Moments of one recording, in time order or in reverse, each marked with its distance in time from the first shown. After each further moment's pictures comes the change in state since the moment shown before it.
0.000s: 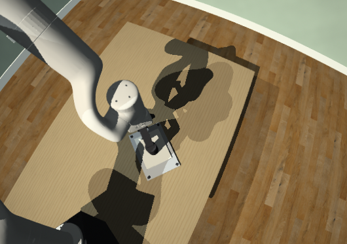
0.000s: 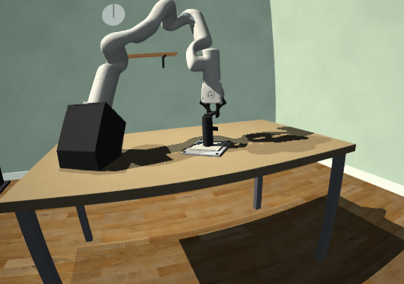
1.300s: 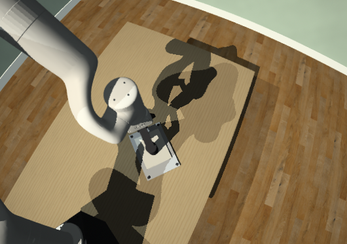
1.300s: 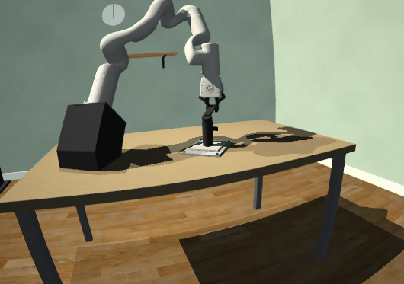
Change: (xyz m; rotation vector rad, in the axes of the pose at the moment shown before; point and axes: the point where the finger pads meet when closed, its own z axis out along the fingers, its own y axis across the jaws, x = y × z) arm -0.009 0.000 -0.028 0.000 0.001 0.000
